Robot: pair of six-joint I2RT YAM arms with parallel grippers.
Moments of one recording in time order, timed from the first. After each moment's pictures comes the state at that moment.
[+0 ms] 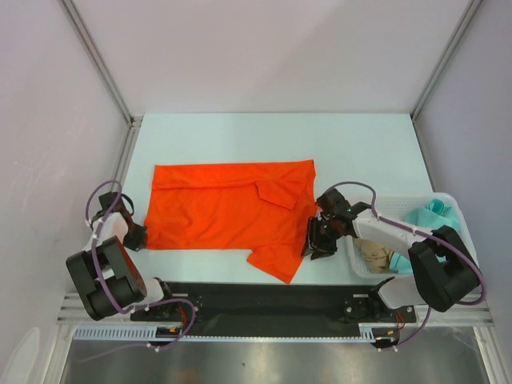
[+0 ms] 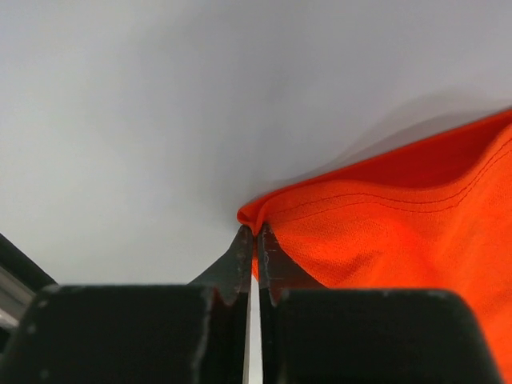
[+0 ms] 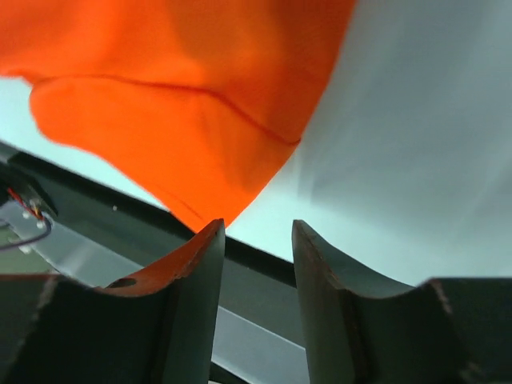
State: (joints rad) left arm 0.49 1.33 0.65 -0.61 -0.15 -0.70; right arm 0.55 1.37 0.71 -0.58 -0.39 0.65
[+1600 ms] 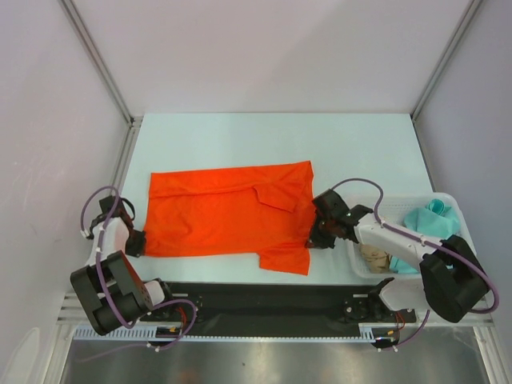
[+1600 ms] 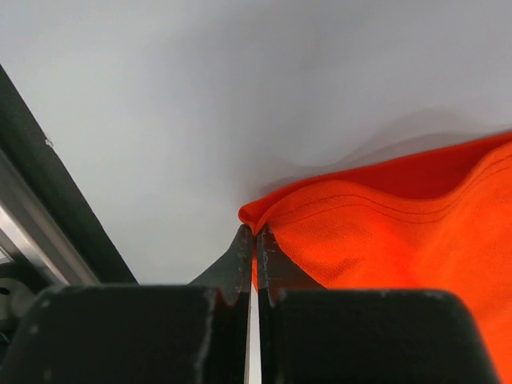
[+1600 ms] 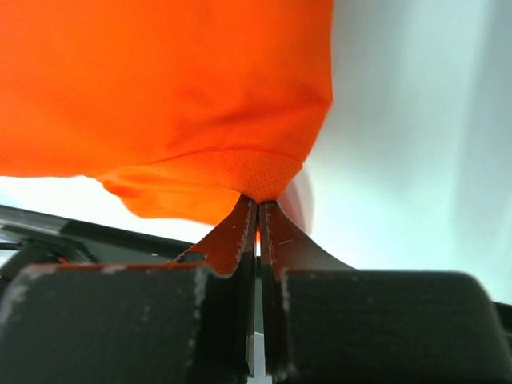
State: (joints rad) left arm 0.49 1.21 0.61 -0.74 -0.23 -0.83; right arm 0.65 1.31 0.69 -0.52 -0.07 0.97
